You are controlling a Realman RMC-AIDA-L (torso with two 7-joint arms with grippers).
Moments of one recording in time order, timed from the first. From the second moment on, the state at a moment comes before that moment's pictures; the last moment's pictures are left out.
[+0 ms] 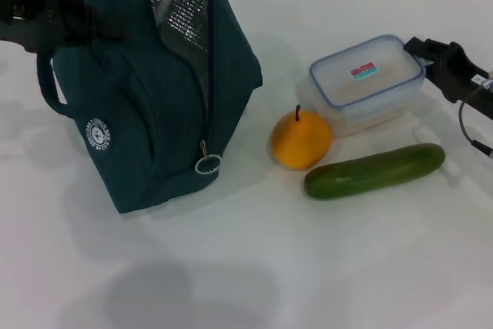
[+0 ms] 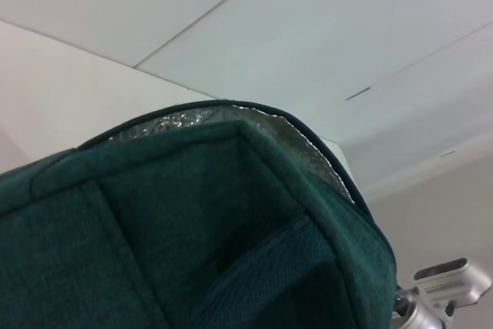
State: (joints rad) left arm -0.60 -1.85 0.64 0.97 2.04 1.84 -2.64; right arm 0.62 2.03 -1.47 -0.16 -0.56 -0.96 1.80
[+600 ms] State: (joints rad) left arm -0.59 -1.86 0.64 0.97 2.04 1.85 -2.64; right arm 0.57 2.03 -1.48 -0.18 -0.49 -1.07 1.73
